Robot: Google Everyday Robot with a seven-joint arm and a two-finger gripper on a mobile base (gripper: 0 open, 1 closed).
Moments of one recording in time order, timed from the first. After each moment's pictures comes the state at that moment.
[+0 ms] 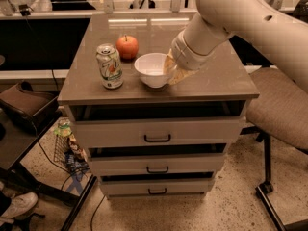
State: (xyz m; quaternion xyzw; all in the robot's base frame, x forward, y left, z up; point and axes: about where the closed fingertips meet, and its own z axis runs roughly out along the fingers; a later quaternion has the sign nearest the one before) arm 0.612 -0.059 0.859 -0.88 0.40 -0.07 0.24
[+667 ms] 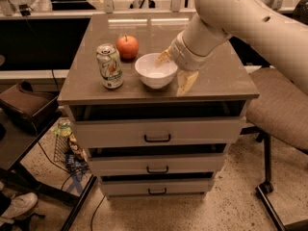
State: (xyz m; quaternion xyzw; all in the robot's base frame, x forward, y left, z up) arm 0.611 -0.057 0.857 -0.89 0.39 -0.07 0.24
